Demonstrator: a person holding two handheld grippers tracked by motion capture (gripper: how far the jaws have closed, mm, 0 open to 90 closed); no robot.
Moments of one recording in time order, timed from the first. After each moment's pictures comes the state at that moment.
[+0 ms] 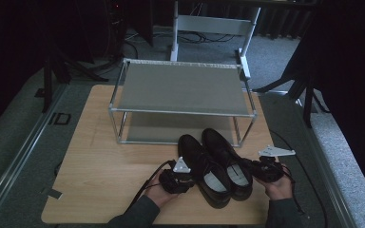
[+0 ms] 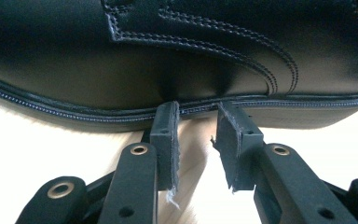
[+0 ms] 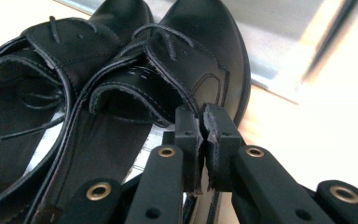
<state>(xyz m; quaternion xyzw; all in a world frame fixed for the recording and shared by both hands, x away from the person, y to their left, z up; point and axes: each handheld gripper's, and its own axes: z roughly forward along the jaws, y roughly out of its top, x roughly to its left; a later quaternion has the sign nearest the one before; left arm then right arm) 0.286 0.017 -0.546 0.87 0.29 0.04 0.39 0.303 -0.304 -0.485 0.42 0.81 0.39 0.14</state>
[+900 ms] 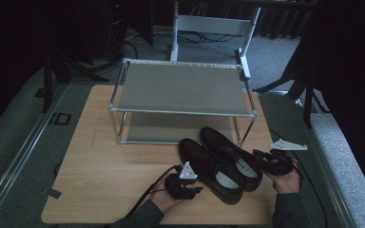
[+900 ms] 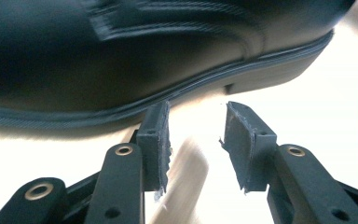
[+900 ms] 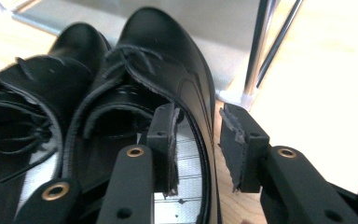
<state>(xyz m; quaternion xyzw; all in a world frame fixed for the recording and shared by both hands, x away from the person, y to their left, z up) 0.272 0.006 -0.542 0.88 0.27 0.05 0.40 0.319 -0.332 -0.477 0.45 0.78 0.41 0.16</state>
